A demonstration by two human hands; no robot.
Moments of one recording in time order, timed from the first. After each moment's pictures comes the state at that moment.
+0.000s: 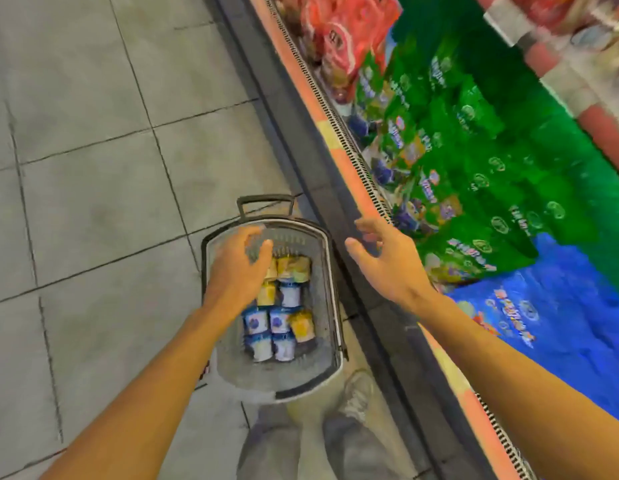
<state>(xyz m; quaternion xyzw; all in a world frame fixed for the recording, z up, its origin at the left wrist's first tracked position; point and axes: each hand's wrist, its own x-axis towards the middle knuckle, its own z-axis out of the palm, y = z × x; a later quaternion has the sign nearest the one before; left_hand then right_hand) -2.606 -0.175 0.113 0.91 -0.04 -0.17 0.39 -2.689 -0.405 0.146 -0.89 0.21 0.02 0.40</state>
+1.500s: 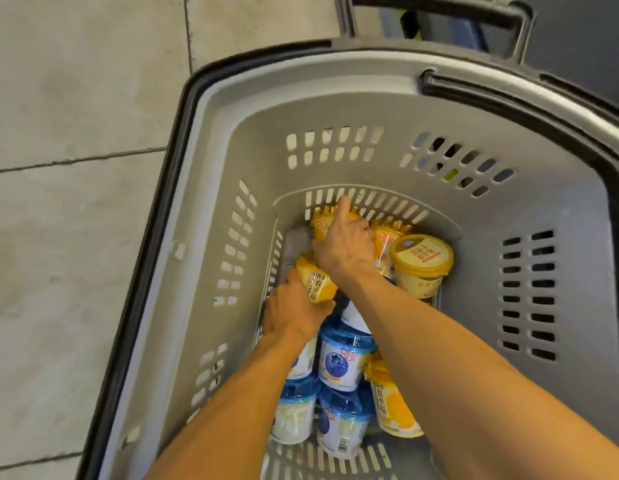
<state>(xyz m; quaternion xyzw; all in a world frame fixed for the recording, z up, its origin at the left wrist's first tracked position) -2.585 -0.131 -0.462 0.89 0.14 -0.33 0.29 -2.511 -0.231 -0.464 -0.94 0.20 0.22 0.16</state>
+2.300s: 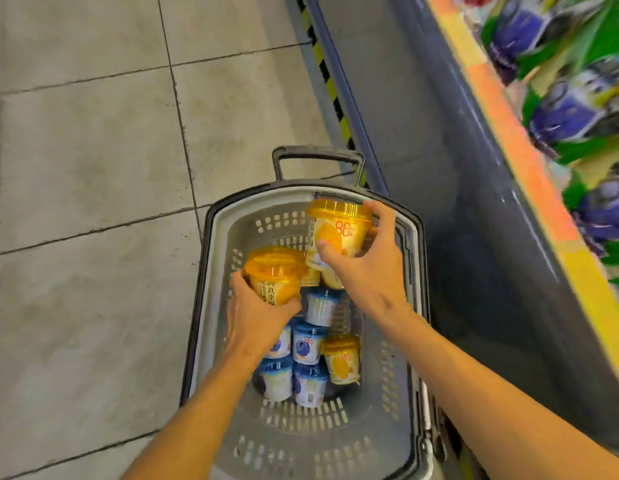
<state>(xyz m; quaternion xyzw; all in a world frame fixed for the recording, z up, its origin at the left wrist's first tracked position) -2.592 -0.135 -0.192 0.85 0.18 -0.21 0.46 -2.587 -0.315 -0.142 -0.79 0.23 -0.01 0.57</state>
